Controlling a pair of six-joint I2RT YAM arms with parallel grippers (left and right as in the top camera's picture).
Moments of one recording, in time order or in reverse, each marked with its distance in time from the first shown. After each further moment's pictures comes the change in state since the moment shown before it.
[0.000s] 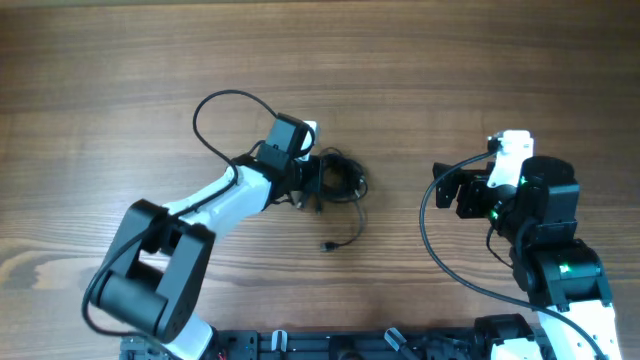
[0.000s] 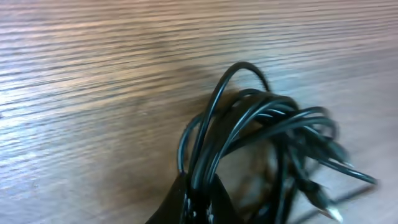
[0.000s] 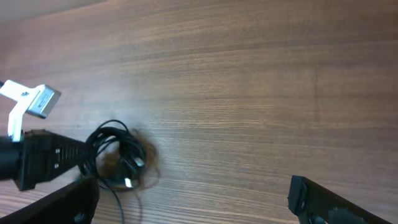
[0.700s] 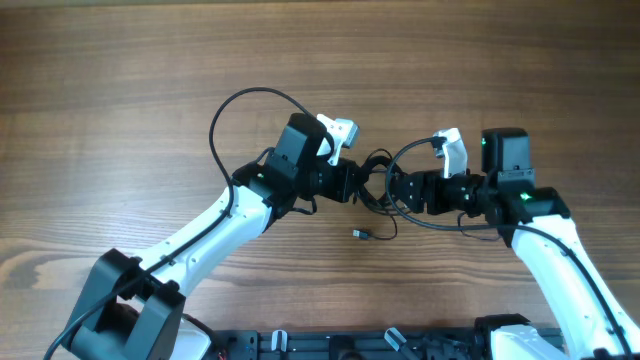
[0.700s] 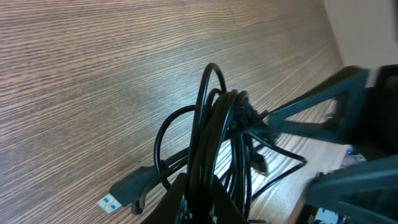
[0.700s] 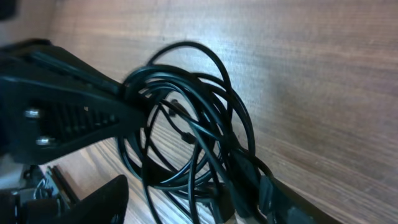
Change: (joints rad) left arm -0.117 -0.188 0.000 0.055 0.278 -0.069; right arm 0.000 0.422 0.000 0.061 -0.523 -0.132
